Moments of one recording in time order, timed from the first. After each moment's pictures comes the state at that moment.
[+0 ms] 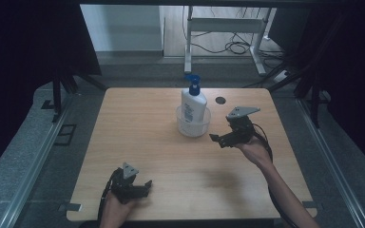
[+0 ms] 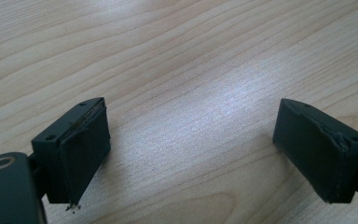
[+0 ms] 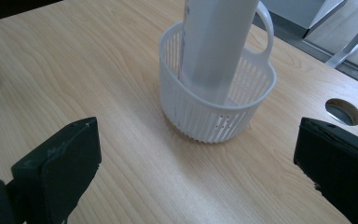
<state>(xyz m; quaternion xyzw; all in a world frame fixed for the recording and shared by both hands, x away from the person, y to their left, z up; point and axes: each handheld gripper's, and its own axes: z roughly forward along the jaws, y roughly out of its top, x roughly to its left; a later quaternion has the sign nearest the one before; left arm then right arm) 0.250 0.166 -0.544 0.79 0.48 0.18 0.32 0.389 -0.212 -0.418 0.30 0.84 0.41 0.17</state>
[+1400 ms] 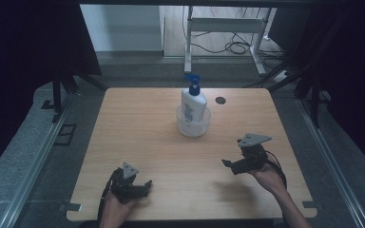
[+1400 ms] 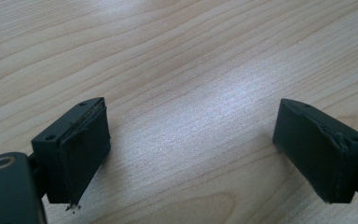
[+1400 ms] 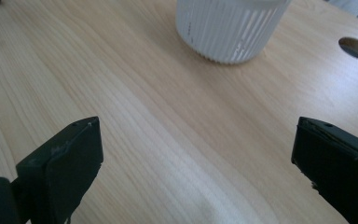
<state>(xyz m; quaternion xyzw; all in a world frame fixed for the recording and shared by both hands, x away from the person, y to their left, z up) 0.250 0.166 -0.544 0.79 0.48 0.18 0.32 0.329 -0.251 -0.465 0.29 0.86 0.38 0.18</state>
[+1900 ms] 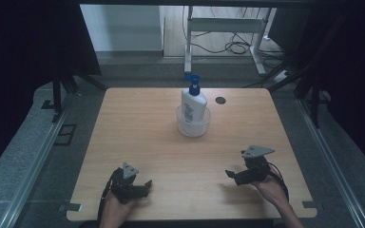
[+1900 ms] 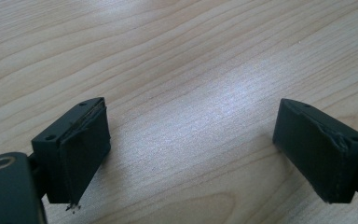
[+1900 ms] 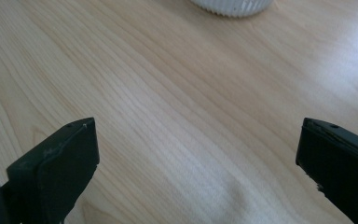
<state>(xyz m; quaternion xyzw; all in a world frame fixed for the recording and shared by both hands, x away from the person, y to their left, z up) 0.250 0.166 -0.544 0.79 0.48 0.18 0.32 0.311 -0.268 -0.502 0.32 0.85 0.38 0.16</state>
